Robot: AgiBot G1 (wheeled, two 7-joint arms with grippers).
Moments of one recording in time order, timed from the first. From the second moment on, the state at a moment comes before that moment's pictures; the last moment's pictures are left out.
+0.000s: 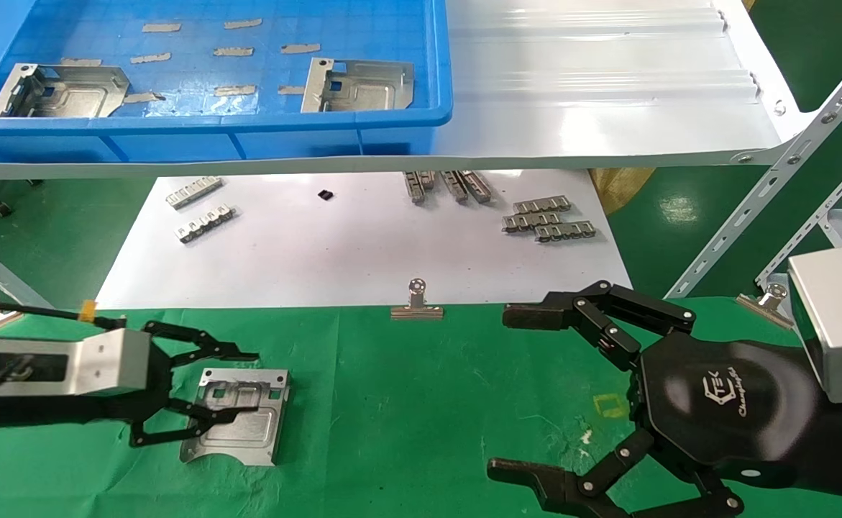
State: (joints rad) left arm -1.53 0.68 0.92 -0.72 1.02 1.40 0.49; right arm 1.09 -0.58 -0.35 1.27 -0.68 -1.47 0.15
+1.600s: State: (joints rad) left arm -1.27 0.64 0.56 -1.03 0.84 1.46 0.10; right arm 1.09 -0.58 -0.35 1.27 -0.68 -1.47 0.15
